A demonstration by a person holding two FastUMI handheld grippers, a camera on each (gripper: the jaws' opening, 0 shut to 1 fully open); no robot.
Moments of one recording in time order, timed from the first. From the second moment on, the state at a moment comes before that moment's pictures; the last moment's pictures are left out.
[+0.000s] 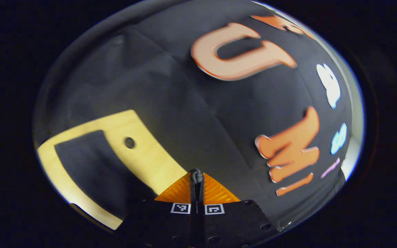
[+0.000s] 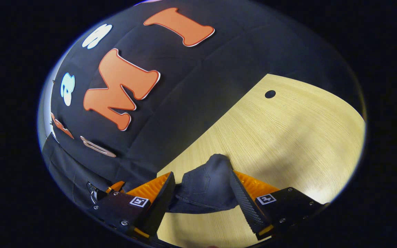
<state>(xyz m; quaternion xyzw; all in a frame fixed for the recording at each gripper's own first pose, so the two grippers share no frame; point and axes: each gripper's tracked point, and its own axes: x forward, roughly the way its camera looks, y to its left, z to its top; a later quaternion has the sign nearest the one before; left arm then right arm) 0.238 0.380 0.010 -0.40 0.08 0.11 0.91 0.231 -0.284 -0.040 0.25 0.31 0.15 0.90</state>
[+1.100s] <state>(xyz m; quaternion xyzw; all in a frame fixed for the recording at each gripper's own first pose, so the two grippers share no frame) 0.134 0.625 -0.194 -0.47 0.24 0.16 0.83 0.204 -0.128 -0.119 0.23 0.42 0.16 0.86</state>
